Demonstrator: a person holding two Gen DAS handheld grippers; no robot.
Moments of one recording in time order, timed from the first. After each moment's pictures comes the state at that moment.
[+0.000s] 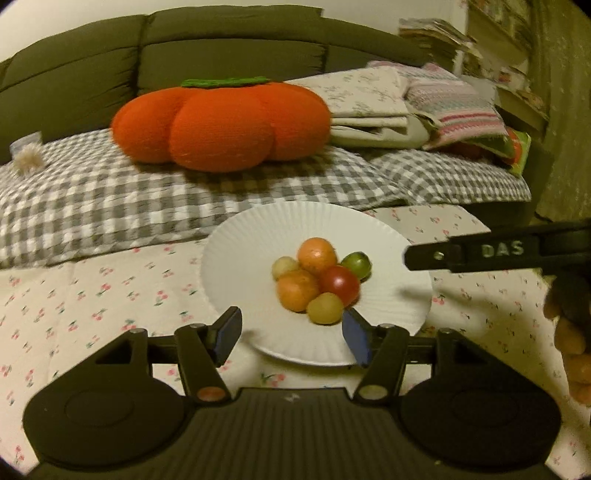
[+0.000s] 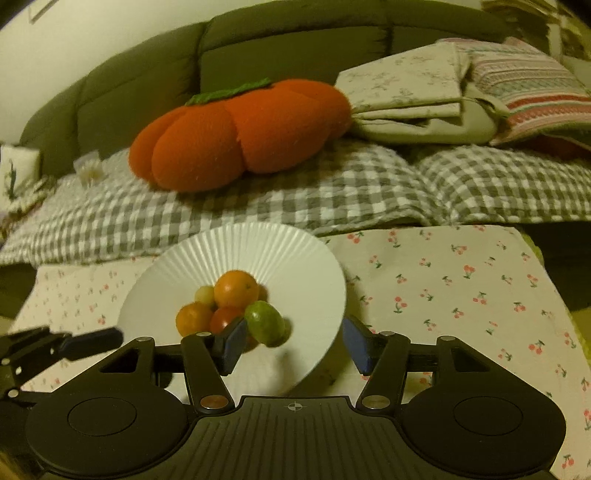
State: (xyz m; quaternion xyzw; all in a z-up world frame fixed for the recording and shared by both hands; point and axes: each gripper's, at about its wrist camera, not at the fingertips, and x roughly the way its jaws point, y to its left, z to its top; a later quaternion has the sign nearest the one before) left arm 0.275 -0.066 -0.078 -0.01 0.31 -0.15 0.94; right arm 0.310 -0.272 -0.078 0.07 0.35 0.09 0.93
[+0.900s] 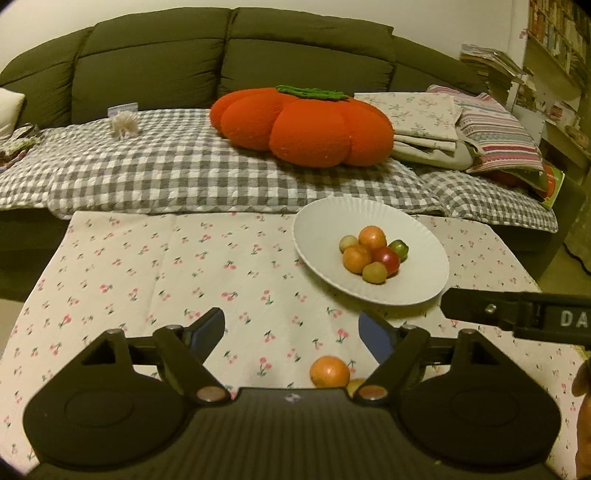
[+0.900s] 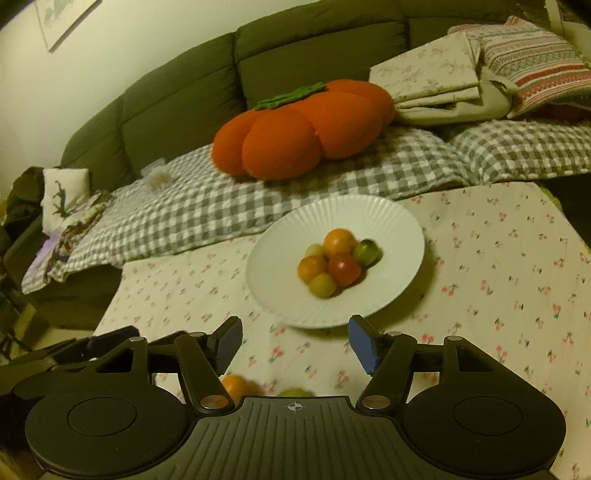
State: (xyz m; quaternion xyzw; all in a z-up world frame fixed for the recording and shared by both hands) left arm 0.191 -0.008 -0.047 -0.05 0.33 -0.06 0.94; right arm 0.209 -0.223 -0.039 0.13 0.36 0.14 0.91
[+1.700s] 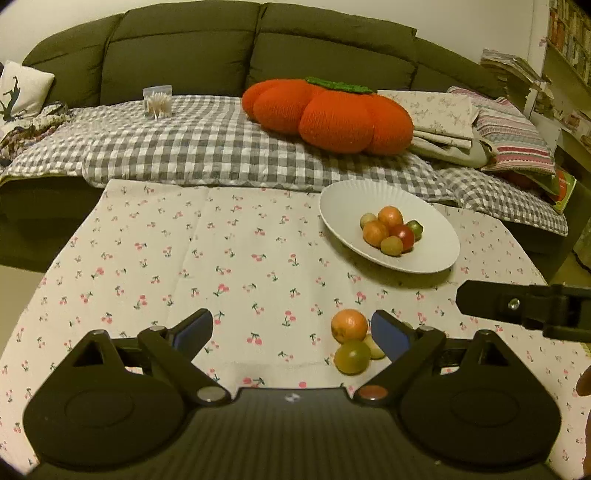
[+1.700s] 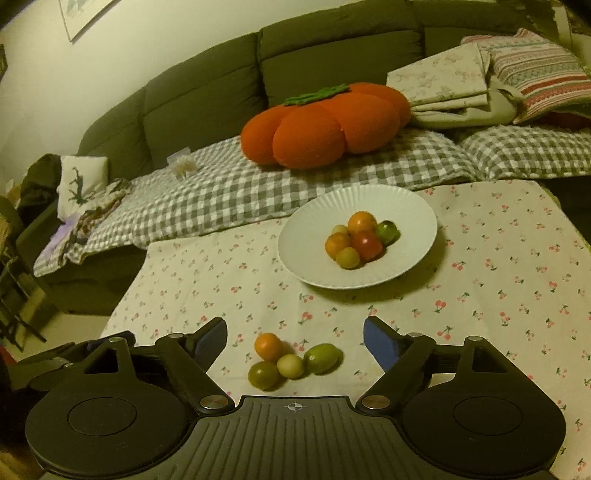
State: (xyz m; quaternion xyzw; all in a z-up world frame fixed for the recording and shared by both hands) left arm 0.151 0.005 -0.058 -0.07 0.34 -0.03 0.94; right arm 0.166 -0.206 -0.034 0.12 0.36 0.16 0.91
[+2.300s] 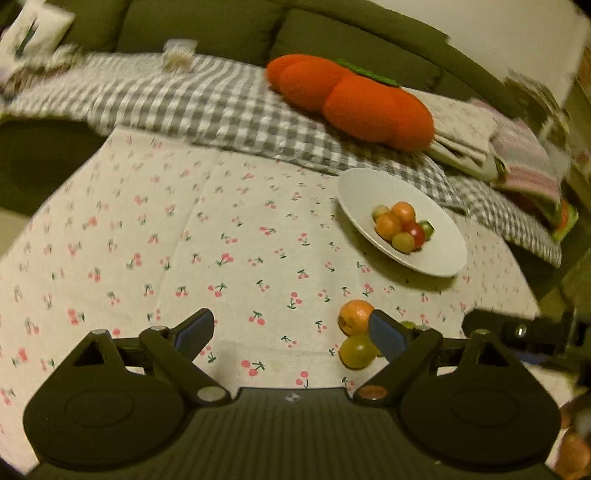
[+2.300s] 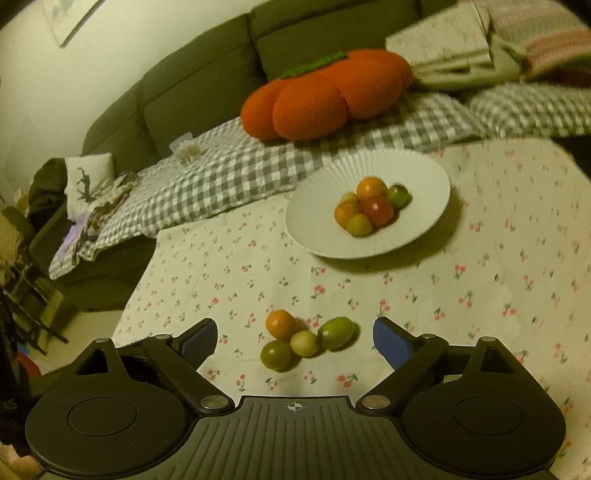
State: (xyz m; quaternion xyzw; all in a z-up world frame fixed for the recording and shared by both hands) left arm 0.164 0.036 -0.080 -0.17 0.37 -0.03 0.91; right arm 0.178 -0.214 -0.058 0.18 0.40 0.17 0.88
